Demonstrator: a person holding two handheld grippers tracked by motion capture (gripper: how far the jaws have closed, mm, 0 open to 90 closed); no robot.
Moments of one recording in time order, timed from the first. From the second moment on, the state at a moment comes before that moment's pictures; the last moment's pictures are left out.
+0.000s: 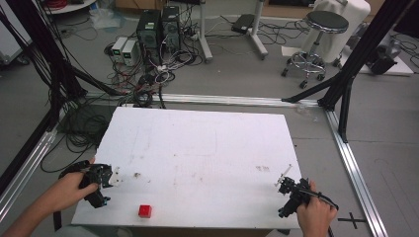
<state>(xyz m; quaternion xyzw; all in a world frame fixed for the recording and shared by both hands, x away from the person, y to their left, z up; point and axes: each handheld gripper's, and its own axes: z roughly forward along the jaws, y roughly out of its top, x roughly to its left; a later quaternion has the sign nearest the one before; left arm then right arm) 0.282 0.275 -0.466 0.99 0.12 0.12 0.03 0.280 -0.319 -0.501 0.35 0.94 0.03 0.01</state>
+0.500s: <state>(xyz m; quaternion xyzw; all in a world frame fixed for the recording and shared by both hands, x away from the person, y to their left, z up) 0.273 0.242 -0.462 0.99 0.05 0.10 0.01 0.280 -0.320 -0.499 0.35 0.94 0.04 0.01</state>
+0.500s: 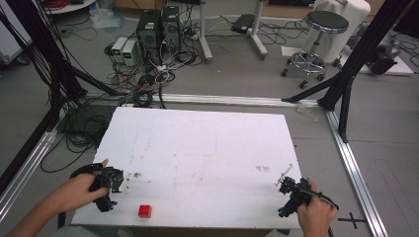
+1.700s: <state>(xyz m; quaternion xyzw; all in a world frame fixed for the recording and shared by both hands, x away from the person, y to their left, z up) 0.255 0.181 -0.484 1.00 0.00 0.03 0.03 0.281 -0.318 -0.500 0.35 0.94 0.04 0.01</state>
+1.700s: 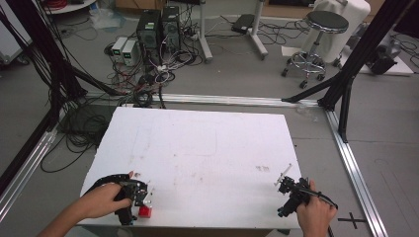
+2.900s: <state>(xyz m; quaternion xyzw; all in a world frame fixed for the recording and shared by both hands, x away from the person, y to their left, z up) 0.255 0.160 -0.512 1.00 -0.01 0.02 0.02 0.281 -0.318 -0.500 0.34 0.94 0.04 0.01</state>
